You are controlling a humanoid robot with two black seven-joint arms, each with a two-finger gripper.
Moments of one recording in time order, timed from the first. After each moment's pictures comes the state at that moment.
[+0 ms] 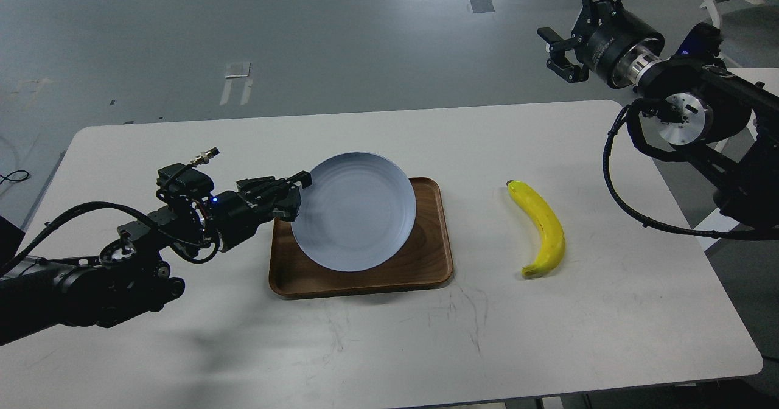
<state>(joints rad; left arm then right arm) -0.86 0.45 0.06 -0.97 1.36 0.39 -0.42 1.02 -0.58 0.47 1.03 -0.05 0.03 0.13</state>
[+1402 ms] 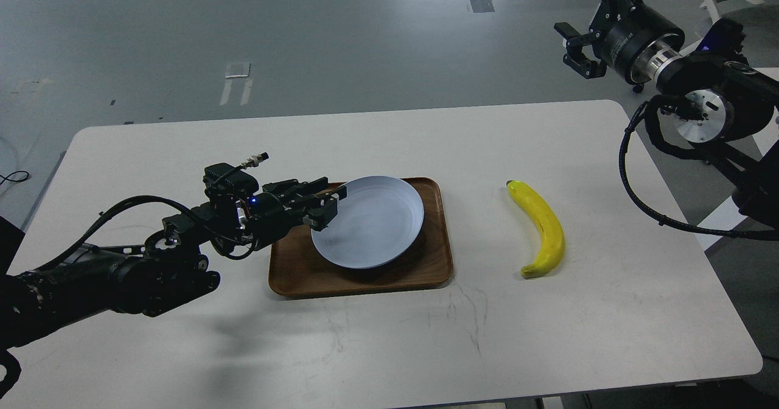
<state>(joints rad) -0.90 0.31 0.12 -0.83 1.34 0.35 -0.41 1.01 -0.63 0.48 1.05 -0.04 0.03 0.13</state>
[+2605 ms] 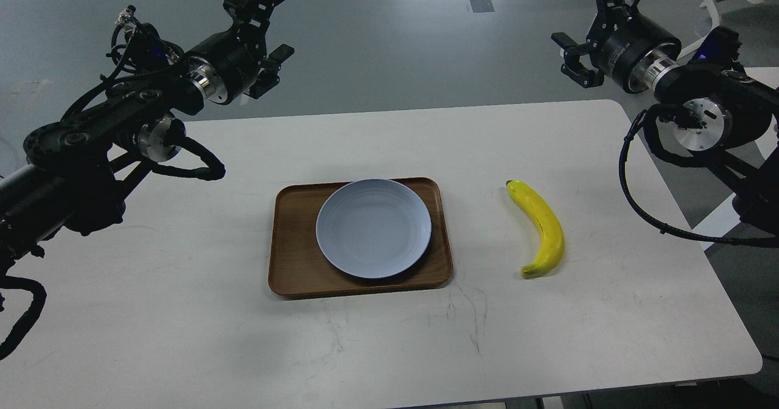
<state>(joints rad) -1.05 0.36 -0.47 -0.81 0.25 -0.23 -0.16 1.00 -0.63 0.47 1.07 -0.05 0.03 0.13</state>
